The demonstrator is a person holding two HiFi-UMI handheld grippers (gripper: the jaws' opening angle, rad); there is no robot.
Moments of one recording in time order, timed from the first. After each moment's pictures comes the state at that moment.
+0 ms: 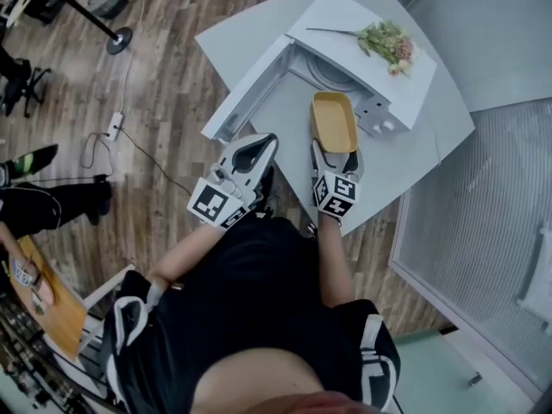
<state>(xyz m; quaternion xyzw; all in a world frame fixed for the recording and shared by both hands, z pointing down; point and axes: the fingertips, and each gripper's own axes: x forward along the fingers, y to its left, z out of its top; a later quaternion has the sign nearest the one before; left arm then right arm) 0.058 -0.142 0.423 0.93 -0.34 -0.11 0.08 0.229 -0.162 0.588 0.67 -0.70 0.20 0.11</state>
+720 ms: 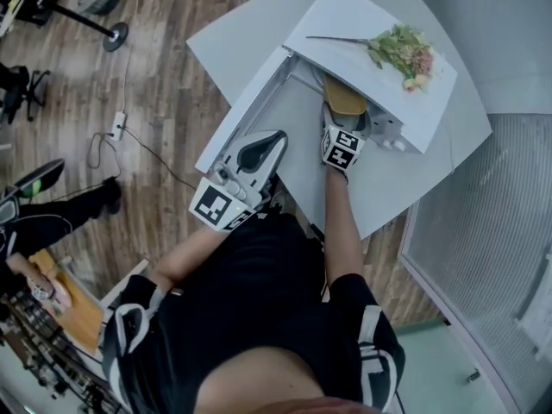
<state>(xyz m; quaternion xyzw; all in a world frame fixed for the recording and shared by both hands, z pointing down) 0.089 -0.250 0.444 0.94 -0.32 -0.11 0.11 0.275 -0.345 0.699 0.70 -0.66 0.20 0.17</state>
